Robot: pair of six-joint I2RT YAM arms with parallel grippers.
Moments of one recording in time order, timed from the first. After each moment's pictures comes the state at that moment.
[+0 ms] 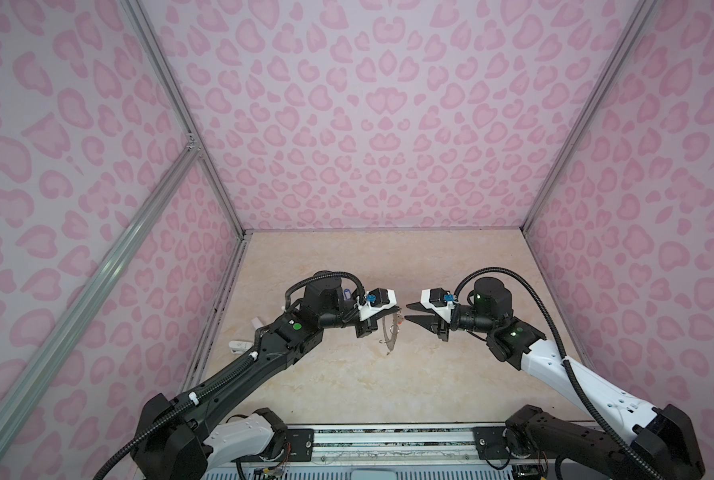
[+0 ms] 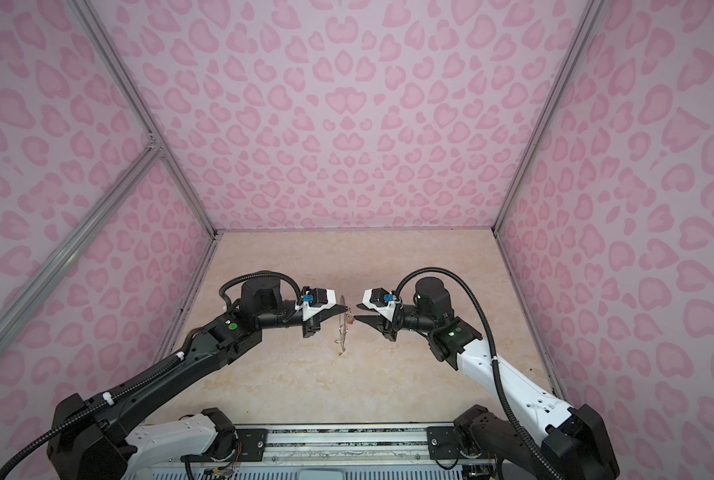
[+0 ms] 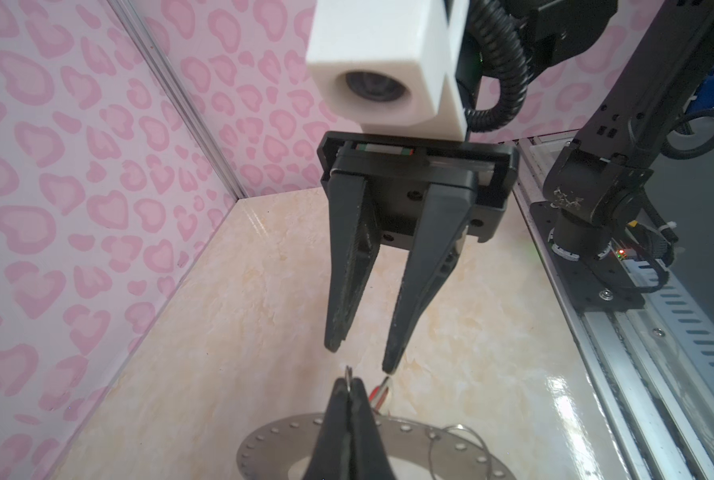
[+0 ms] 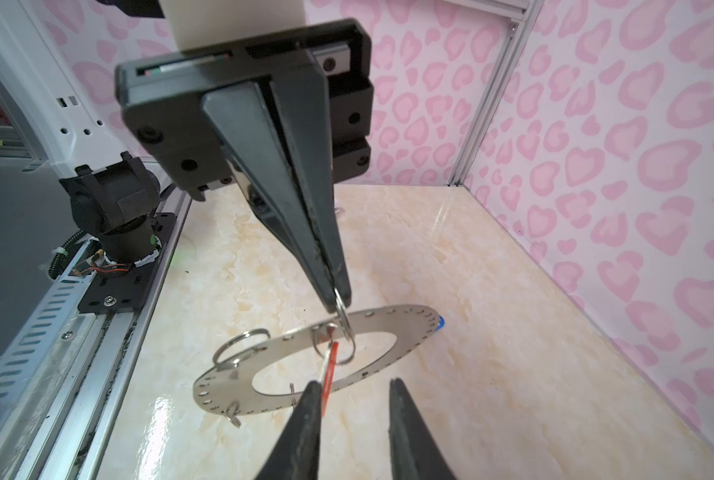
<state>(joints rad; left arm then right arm) -0.67 1.17 0.90 -0.06 0.65 0.49 0.53 1.09 0.73 0.06 -0.75 -0.37</state>
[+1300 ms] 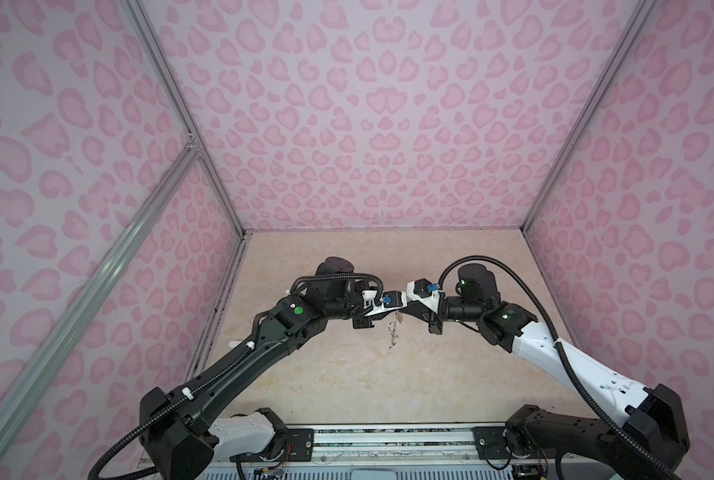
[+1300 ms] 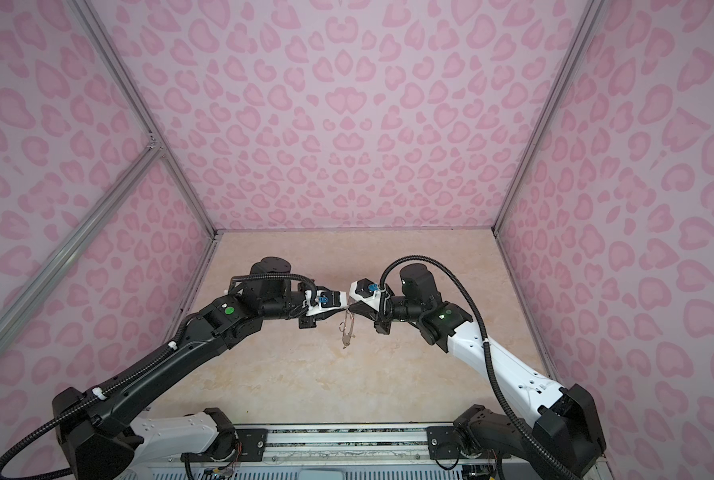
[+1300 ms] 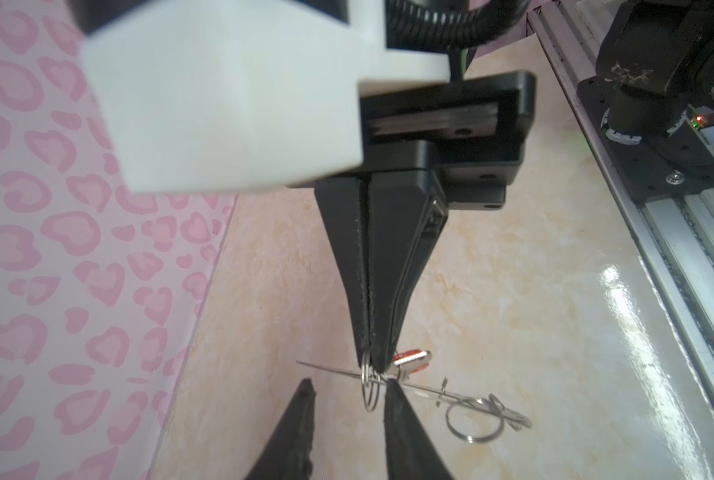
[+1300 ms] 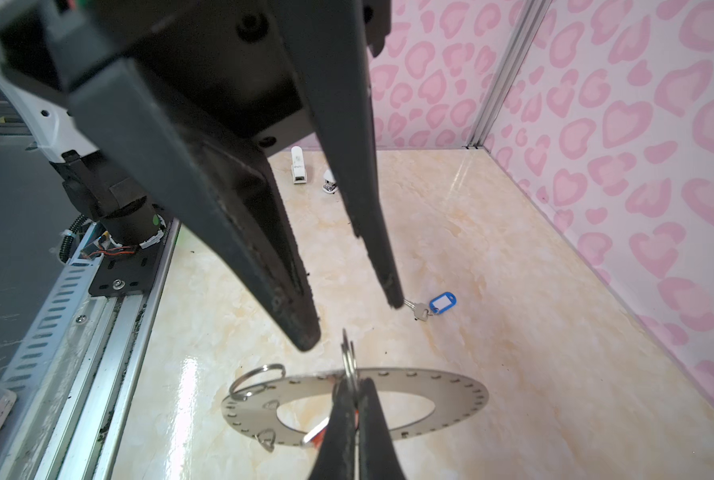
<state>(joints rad) -0.72 1.24 1.16 -0.46 0.42 0.82 0.58 1.21 0.92 -0.22 -0.68 -0.45</state>
